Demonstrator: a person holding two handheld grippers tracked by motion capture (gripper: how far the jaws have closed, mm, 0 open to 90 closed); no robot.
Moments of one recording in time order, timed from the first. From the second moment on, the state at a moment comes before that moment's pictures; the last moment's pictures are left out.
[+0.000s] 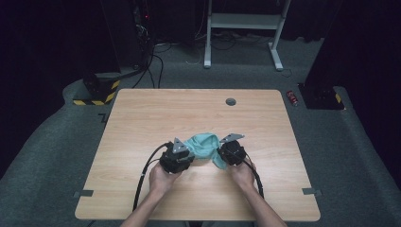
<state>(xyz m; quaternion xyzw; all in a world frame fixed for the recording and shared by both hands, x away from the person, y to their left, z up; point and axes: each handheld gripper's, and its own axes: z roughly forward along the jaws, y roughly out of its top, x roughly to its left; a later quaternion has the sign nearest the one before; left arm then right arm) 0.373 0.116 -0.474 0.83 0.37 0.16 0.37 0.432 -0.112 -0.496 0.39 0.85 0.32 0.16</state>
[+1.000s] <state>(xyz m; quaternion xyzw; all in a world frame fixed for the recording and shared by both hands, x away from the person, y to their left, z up) 0.400 0.103 -0.489 0.84 0.37 0.18 0.34 0.402 -0.125 -0.487 0.36 0.85 0.34 0.18</state>
